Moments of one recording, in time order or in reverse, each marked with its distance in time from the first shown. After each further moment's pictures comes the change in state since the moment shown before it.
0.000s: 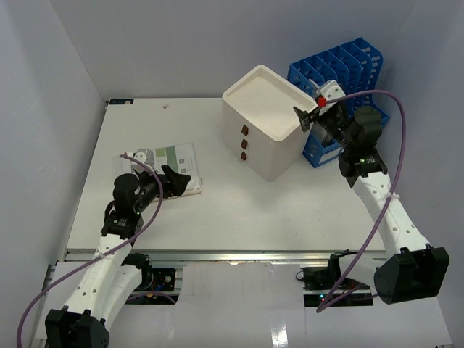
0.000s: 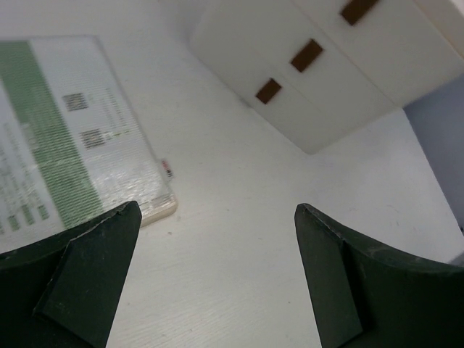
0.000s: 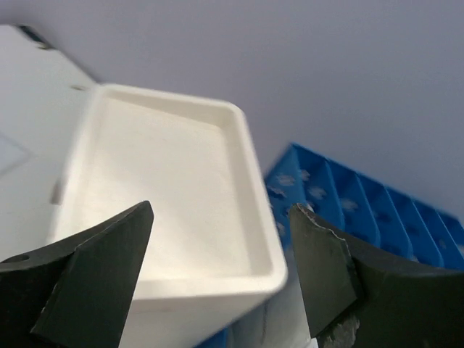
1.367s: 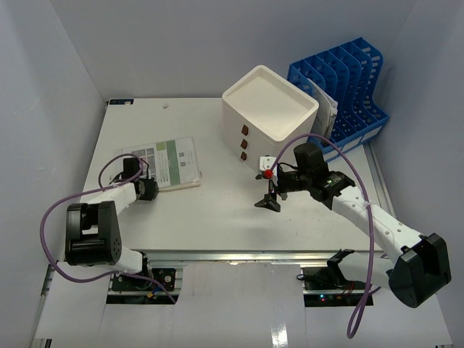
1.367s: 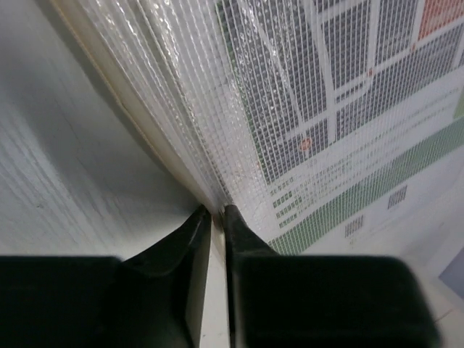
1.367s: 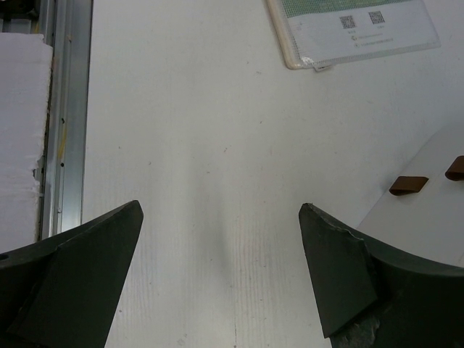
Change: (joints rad) left arm 0.227 0.761 0.195 -0.272 -0.458 -0.969; right arm 0.374 -0.016 -0.189 -0.604 -0.432 -0.274
